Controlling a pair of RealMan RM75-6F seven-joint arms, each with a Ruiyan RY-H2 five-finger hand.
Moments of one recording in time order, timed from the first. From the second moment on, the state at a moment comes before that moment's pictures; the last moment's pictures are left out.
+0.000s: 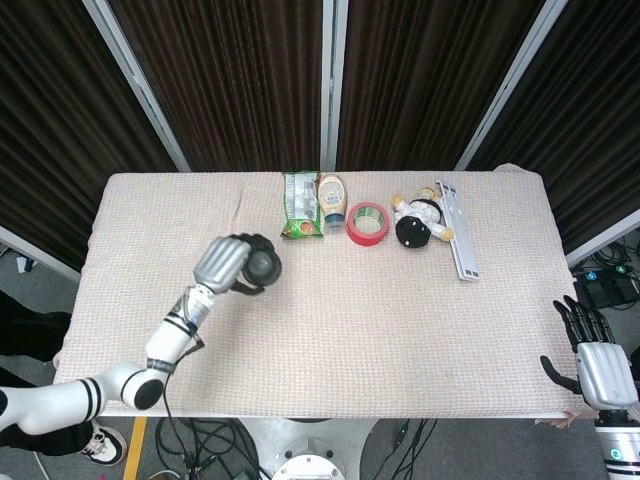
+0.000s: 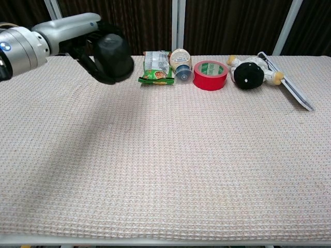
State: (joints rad) left arm -0.80 -1.54 -0.25 -1.40 1.09 0.95 0.12; right arm 0.05 -1.26 0.03 -1.26 -1.55 1.51 0.25
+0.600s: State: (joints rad) left arm -0.73 -1.48 -0.20 -1.81 1.30 0.88 0.10; right arm 0.06 -1.27 0.02 -1.26 -1.55 1.49 0.25
